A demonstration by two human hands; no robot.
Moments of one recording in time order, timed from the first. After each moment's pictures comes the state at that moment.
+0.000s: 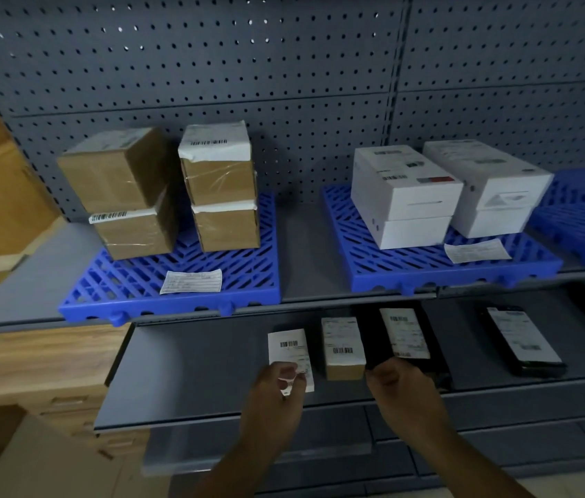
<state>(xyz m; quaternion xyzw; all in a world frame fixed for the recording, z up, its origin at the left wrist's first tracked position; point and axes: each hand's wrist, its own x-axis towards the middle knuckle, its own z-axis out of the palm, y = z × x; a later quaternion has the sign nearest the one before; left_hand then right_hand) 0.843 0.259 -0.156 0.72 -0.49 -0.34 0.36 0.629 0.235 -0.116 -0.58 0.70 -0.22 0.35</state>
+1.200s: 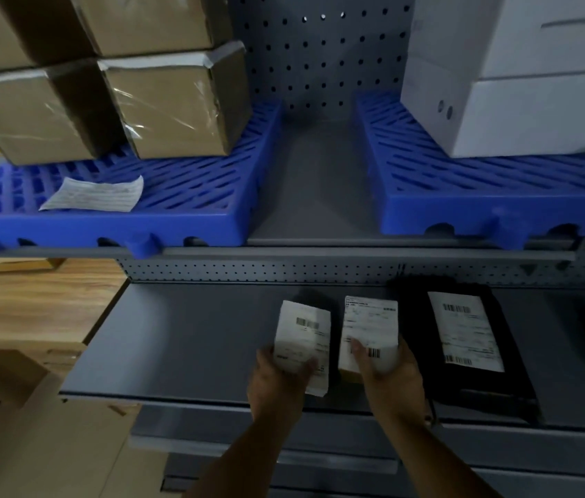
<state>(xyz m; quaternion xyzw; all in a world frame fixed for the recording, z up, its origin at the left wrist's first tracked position) 0.835 0.162 -0.335 0.80 -0.35 -0.30 0.38 0.663 0.122 -0.330 -0.54 0.65 -0.42 0.34</state>
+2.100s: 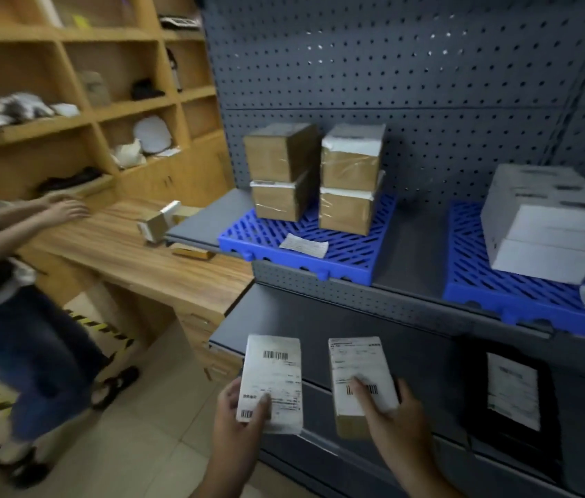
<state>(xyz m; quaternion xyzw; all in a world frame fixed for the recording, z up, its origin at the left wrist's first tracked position) 0.883 0.414 -0.172 0.74 -0.19 -0.23 0.61 0.697 0.269 -0.157 -0.60 0.56 -0.32 0.47</state>
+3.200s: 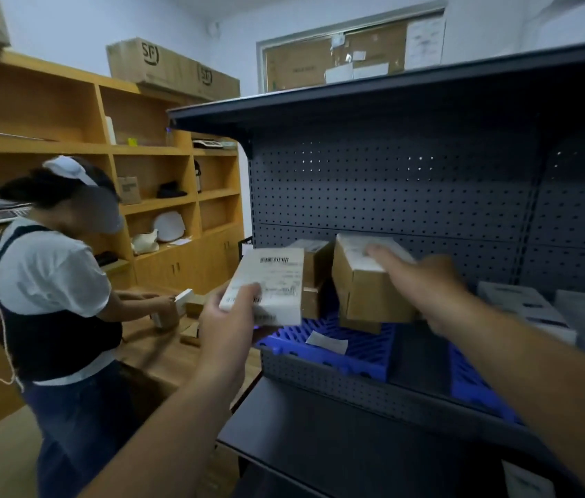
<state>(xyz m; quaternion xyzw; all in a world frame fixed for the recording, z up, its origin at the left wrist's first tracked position) 0.934 0.387 0.135 0.51 -0.19 -0.23 0.80 0.748 0.238 0.196 -0.67 0.46 -0.41 0.42</state>
